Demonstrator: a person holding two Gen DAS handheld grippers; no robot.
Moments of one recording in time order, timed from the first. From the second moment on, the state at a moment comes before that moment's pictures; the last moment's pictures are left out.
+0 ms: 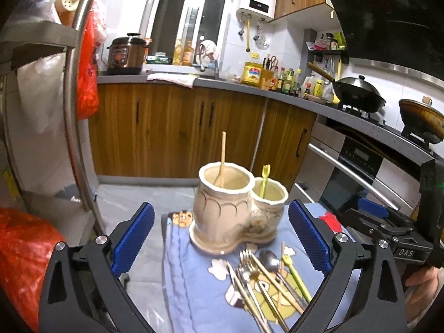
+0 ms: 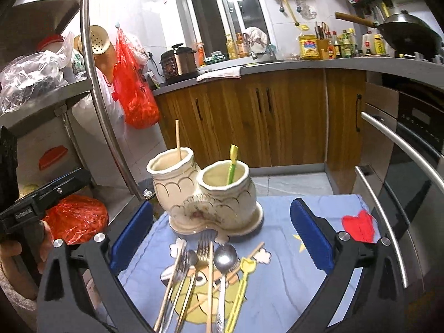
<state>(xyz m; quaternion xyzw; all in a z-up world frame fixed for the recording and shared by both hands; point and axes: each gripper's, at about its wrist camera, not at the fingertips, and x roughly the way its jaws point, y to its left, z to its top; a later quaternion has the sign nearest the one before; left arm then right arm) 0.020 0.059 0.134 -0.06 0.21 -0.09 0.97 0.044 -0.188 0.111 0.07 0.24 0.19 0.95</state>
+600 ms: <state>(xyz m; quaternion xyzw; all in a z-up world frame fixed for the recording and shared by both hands) 0.013 0.040 0.070 -0.08 0.26 -0.07 0.96 0.039 -0.214 0.052 0.07 0.26 0.13 0.95</state>
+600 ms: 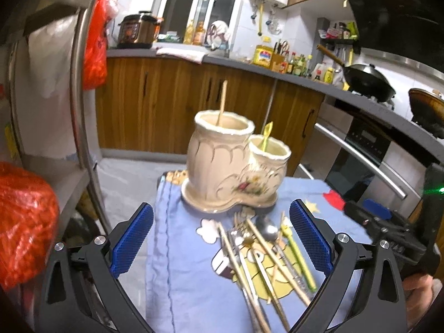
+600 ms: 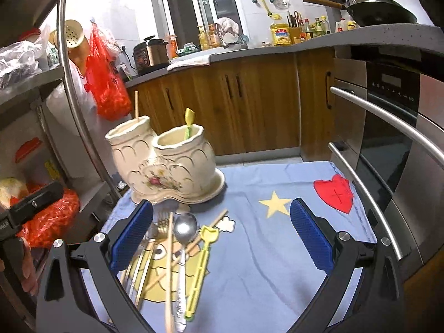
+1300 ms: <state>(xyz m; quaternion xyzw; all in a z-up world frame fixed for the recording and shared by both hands) 0.049 0.014 -0.003 -0.02 0.40 -0.10 0.91 0.062 -0.226 0.005 0.04 0.34 0.13 0.93</state>
